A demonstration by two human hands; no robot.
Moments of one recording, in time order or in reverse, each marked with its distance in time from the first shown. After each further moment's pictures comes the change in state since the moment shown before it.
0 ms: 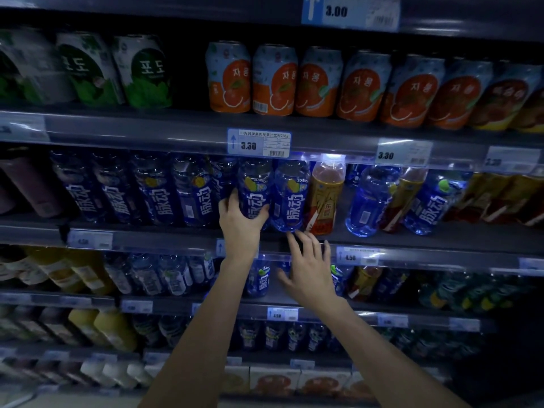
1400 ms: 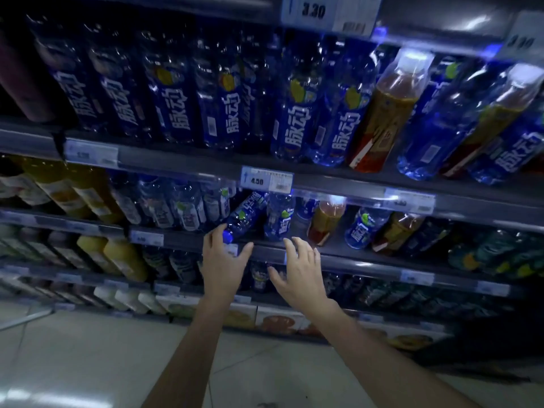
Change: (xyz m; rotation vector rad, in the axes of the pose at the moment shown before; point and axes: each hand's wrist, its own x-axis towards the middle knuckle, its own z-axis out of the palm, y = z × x) left_hand -0.131 -0.183 -0.058 0.220 -0.203 -0.320; right_hand -0.093 -0.046 0.108 0.129 -0.335 0.052
